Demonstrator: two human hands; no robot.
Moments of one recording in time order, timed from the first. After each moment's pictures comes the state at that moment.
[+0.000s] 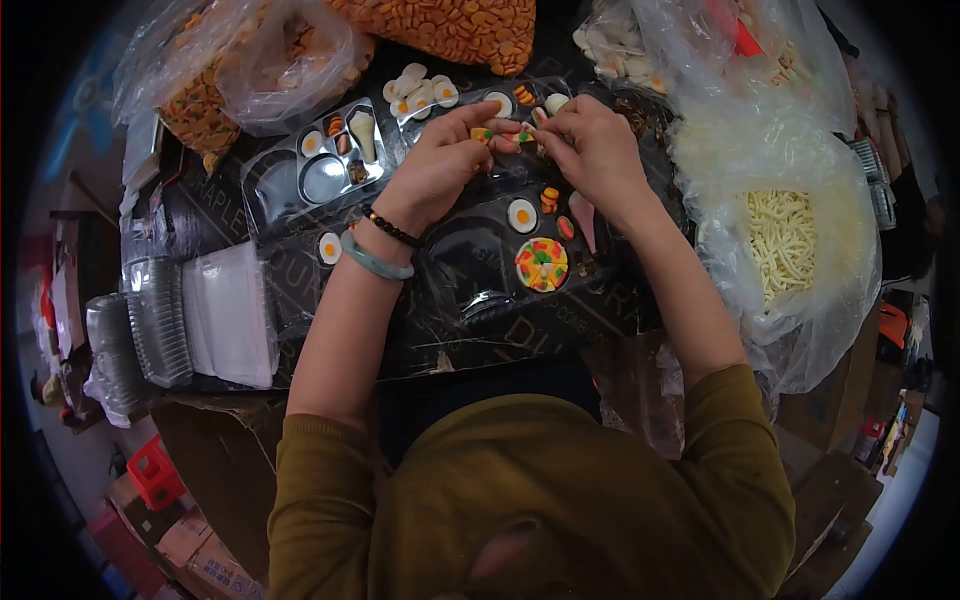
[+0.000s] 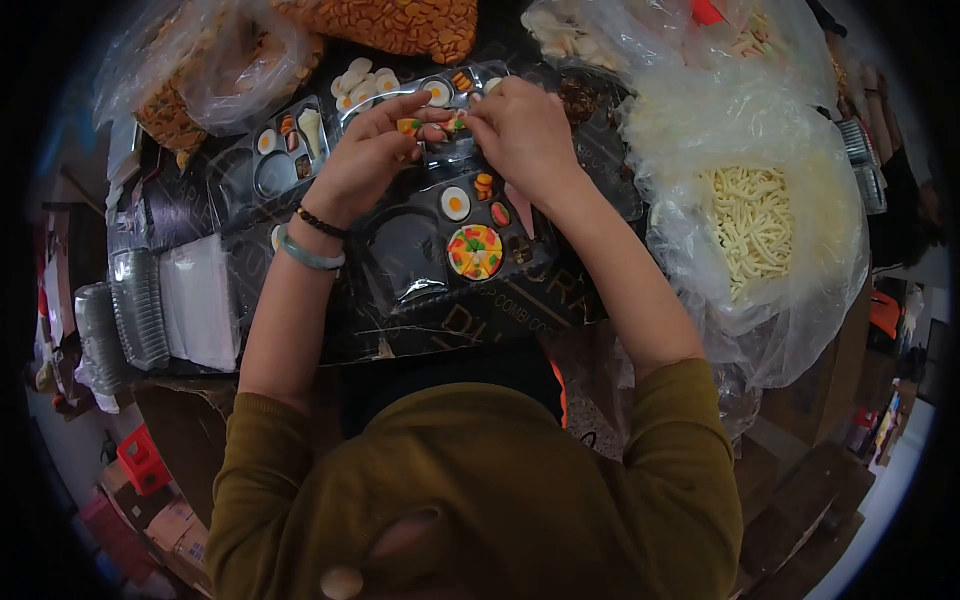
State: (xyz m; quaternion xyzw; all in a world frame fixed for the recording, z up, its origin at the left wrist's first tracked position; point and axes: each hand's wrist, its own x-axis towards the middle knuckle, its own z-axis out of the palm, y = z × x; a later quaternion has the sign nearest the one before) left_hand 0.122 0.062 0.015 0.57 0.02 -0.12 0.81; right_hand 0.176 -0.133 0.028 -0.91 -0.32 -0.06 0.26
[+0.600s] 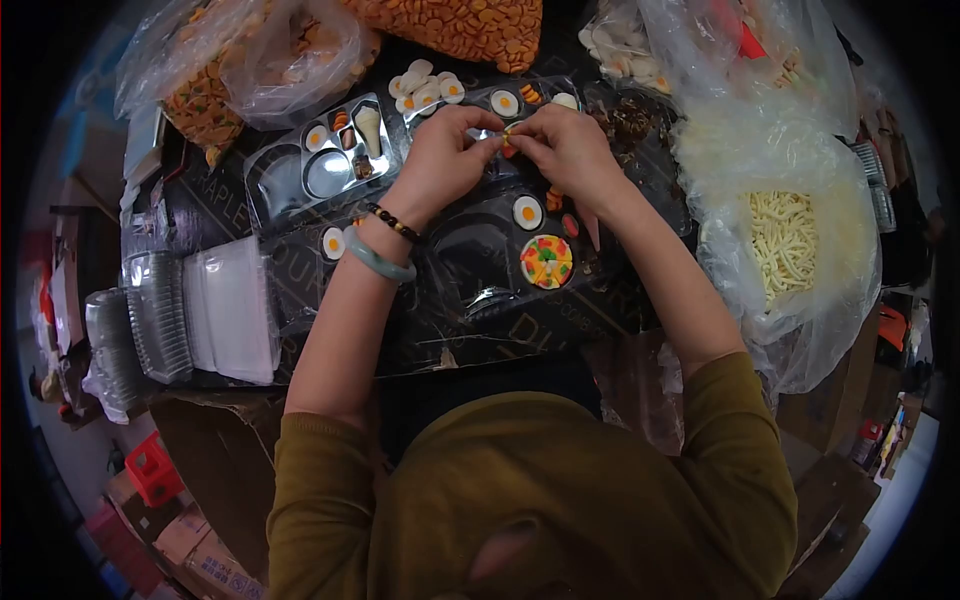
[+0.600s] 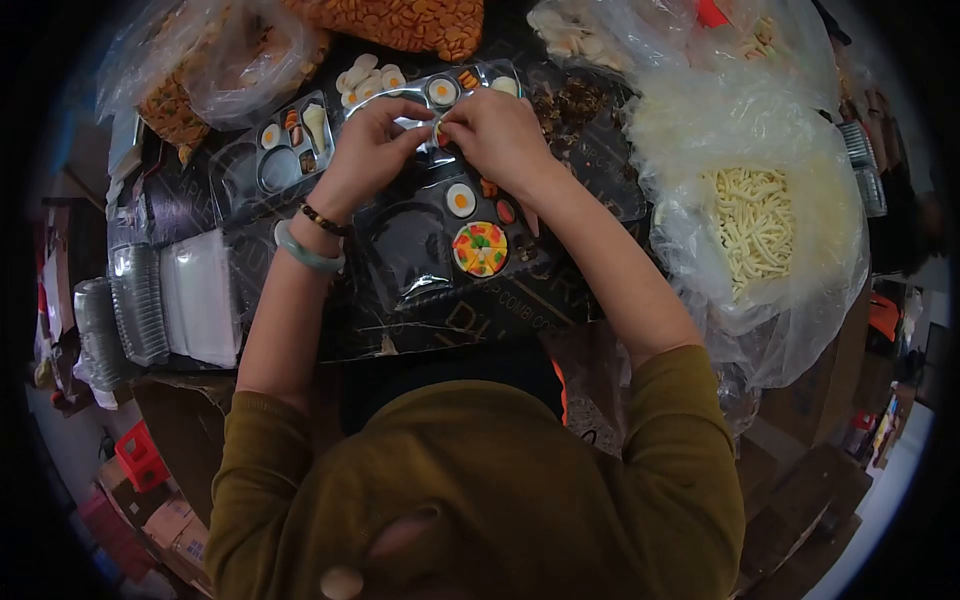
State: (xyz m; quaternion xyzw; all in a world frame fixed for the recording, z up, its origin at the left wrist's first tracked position) left_hand 0.124 0.068 0.005 0.85 0.00 0.00 0.53; right_hand 0.179 -0.110 0.009 -0.89 -0.33 0.00 0.32
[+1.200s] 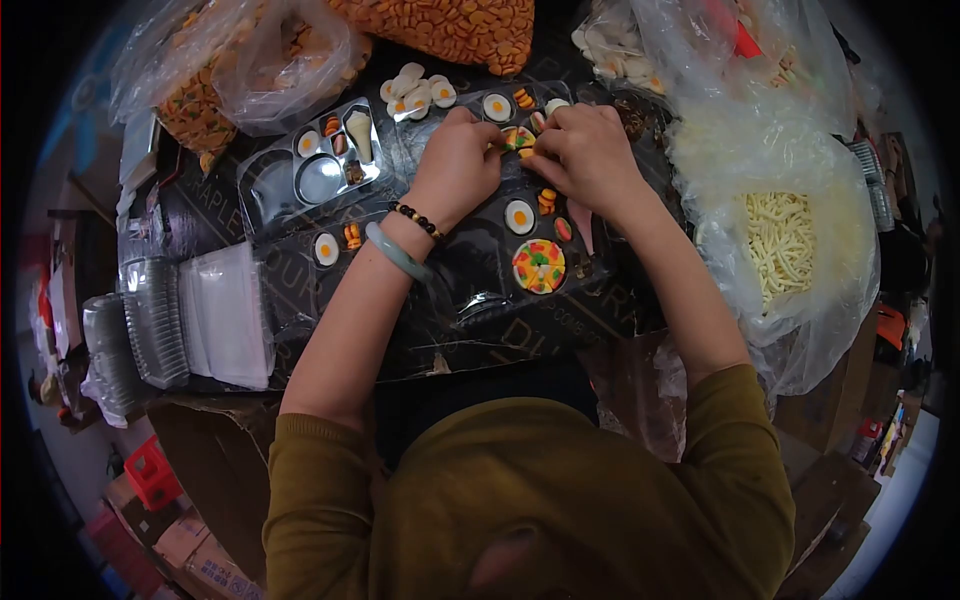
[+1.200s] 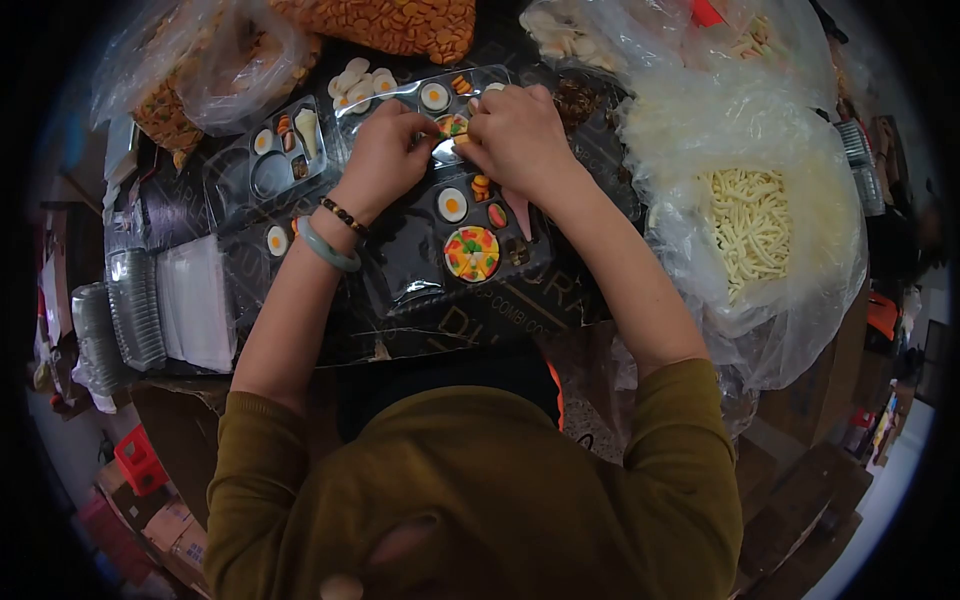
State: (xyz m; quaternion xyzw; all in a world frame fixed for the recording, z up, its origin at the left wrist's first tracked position) left_hand 0.130 0.048 -0.007 0.93 -0.05 0.12 0.35; right_hand 0.182 -0.139 0.013 -0.87 -0.45 -0.15 0.15
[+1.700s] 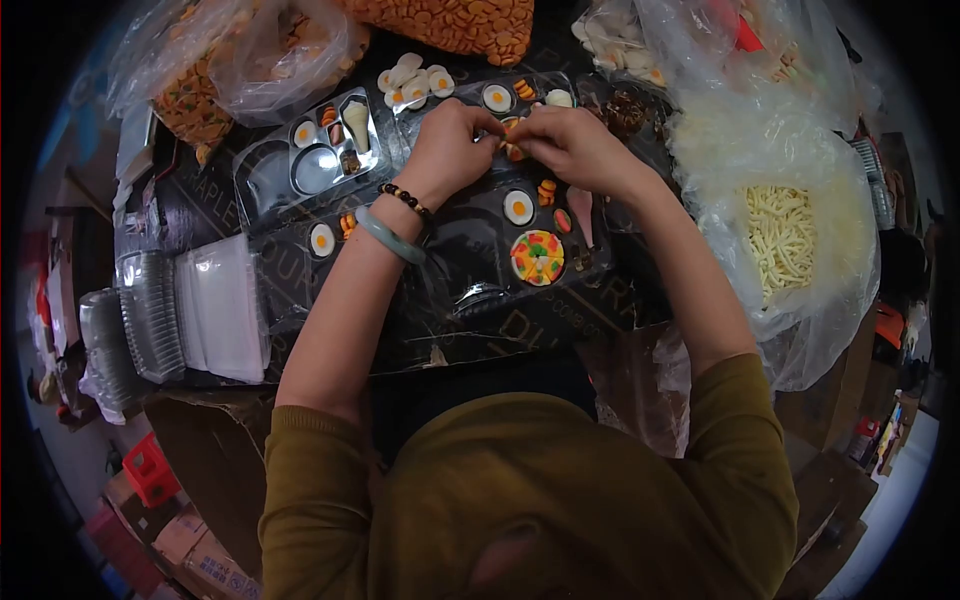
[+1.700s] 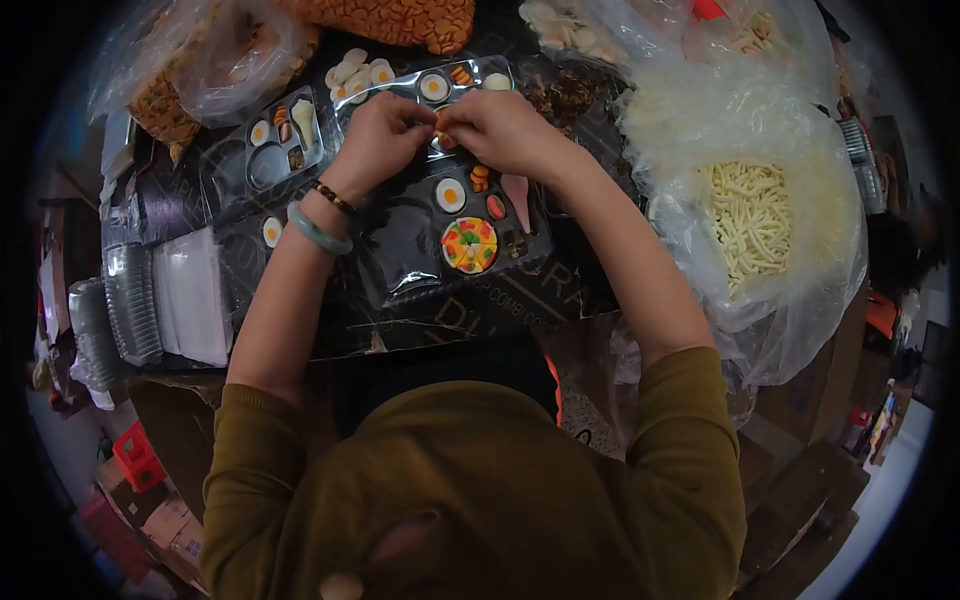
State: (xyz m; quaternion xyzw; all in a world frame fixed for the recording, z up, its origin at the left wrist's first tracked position) left_hand 0.135 0.056 -0.009 0.91 -0.02 0.05 0.41; right_hand 0.189 -0.132 0.011 -0.82 -0.40 0.07 0.40
